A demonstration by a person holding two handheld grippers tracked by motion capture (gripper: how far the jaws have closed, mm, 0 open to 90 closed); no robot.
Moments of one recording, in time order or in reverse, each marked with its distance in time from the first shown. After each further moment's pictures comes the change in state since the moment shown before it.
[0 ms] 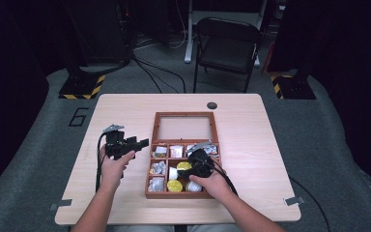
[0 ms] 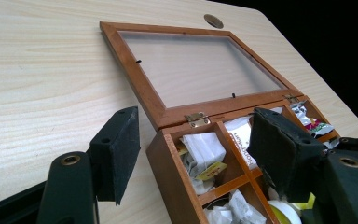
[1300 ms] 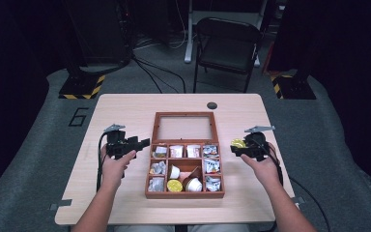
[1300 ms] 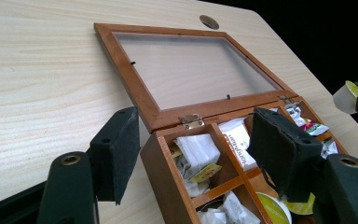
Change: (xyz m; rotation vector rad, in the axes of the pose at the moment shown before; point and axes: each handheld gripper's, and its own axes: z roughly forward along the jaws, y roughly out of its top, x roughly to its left) left arm -0.003 0.001 0.001 0.000 -0.014 0.003; right arm -0.124 -0.040 -0.116 -0.160 -0.335 0.192
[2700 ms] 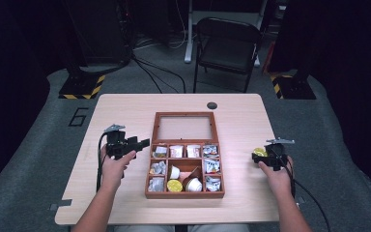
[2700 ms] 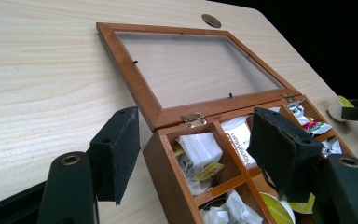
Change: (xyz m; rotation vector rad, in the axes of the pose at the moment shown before) left arm -0.001 -0.001 0.000 0.003 0.008 0.000; right arm -0.059 -0.059 0.011 0.024 -0.179 0.201
